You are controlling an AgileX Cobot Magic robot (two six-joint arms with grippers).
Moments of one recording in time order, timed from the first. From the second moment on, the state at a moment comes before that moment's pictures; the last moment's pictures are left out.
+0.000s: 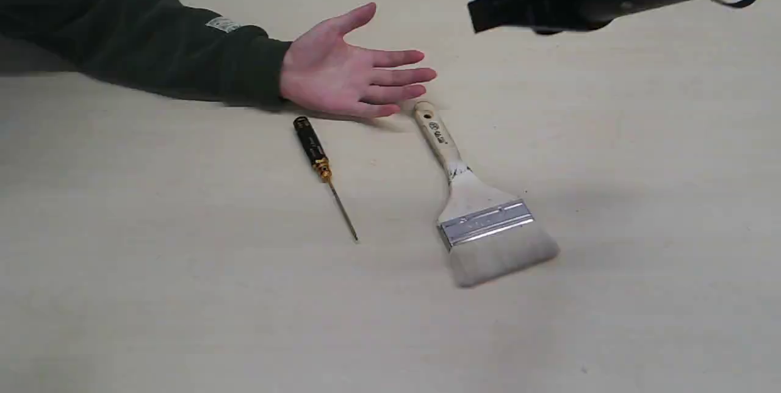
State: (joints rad) left arm 0.02 0.00 0.00 0.07 0.26 -0.07; right arm 0.38 1.53 -1.06 0.18 0.45 -0.17
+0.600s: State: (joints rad) left arm 0.02 0.00 0.00 0.07 0.26 -0.07; right arm 0.38 1.95 -1.36 0.16 0.69 -0.11
